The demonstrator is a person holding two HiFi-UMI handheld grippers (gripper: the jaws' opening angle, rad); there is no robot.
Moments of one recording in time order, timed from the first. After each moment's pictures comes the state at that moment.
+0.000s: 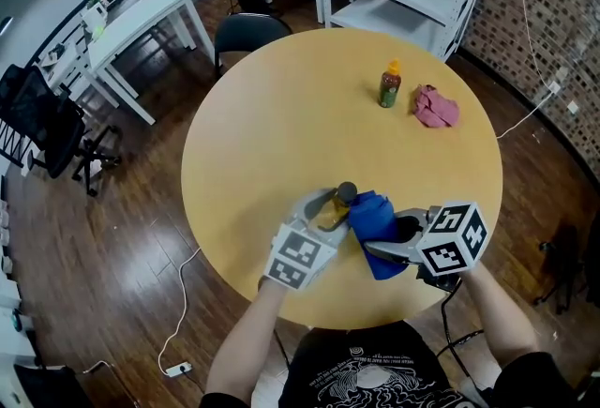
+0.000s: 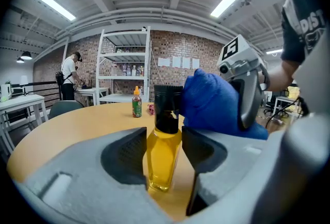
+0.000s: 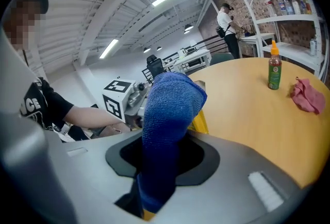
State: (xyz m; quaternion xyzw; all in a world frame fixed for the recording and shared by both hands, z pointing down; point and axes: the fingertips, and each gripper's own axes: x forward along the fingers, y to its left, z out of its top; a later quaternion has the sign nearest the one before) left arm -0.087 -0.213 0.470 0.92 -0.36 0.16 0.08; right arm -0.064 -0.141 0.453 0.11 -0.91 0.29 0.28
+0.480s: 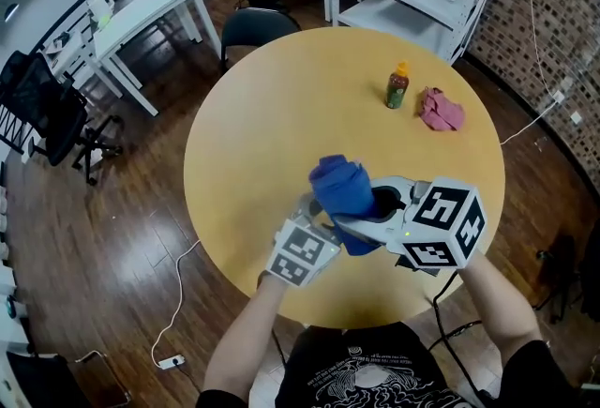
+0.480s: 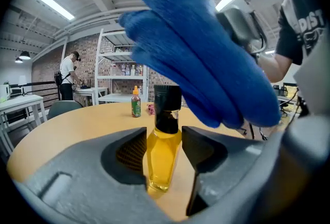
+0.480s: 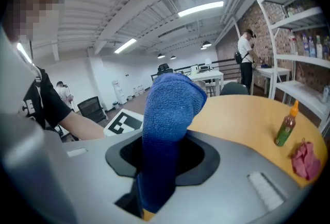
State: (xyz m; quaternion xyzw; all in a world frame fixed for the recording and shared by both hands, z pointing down) left arm -0.085 -0.212 0.469 0.92 -0.35 0.16 0.08; right arm -0.129 -0.170 0.368 0.11 -0.95 0.16 0.24
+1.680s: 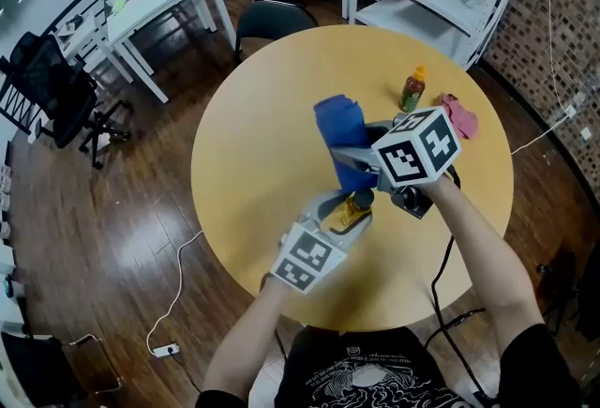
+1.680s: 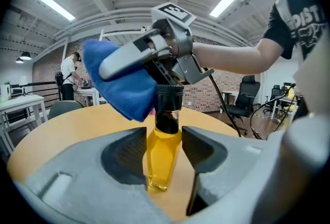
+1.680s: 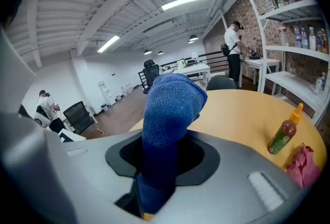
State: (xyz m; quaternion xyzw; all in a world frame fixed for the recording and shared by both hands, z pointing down) left arm -0.086 -0.211 0.470 0.92 -0.36 0.16 0.08; right arm -0.158 -0.296 0.401 0.16 -0.93 0.20 0.28
